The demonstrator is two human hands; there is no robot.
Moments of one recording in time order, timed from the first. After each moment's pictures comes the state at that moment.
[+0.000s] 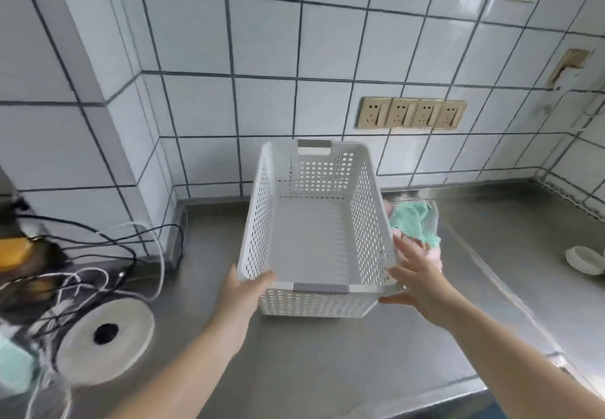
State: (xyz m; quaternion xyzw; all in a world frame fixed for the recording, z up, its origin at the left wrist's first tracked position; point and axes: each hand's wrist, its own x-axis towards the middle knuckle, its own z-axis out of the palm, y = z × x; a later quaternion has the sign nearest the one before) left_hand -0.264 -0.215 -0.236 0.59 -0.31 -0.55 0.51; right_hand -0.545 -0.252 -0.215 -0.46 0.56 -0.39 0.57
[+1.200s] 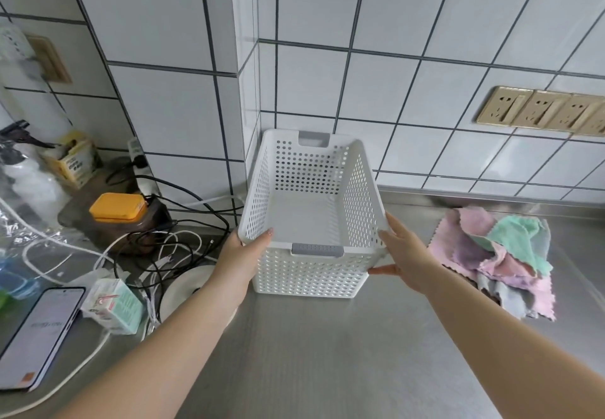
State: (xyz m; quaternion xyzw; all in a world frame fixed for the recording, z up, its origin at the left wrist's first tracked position) left_hand -0.102 -0.243 -0.254 0.59 -0.24 -0.49 0.59; right_hand -0.354 -0.339 -0.241 -0.48 0.56 -0.31 0.60
